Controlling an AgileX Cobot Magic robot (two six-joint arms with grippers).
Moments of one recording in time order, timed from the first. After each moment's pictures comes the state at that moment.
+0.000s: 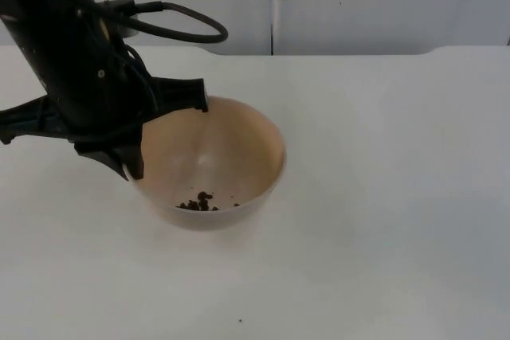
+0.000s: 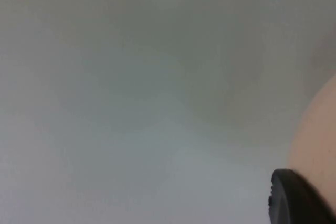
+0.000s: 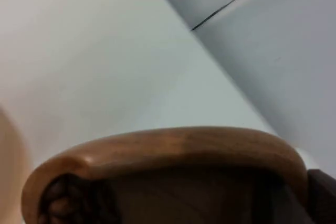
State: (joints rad) right arm 0.83 1.87 -1.80 -0.59 0.99 0.09; left arm -0.43 1.77 -1.07 0.00 0.74 -0.57
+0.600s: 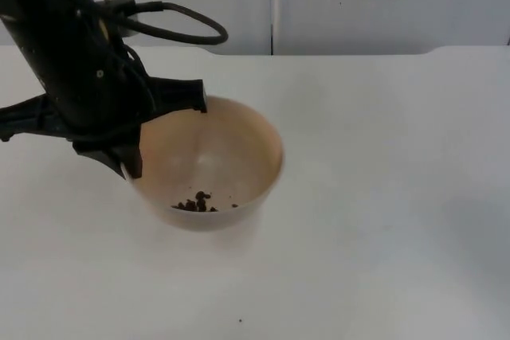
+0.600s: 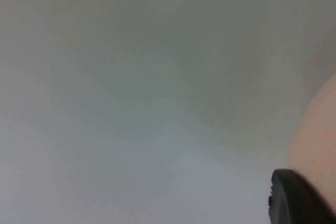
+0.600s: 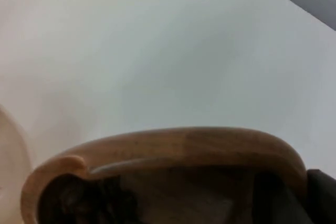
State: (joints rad) right arm 0.51 1.87 -1.80 -0.06 0.99 -0.11; left arm -0.43 1.77 -1.07 0.01 0.73 -0.54
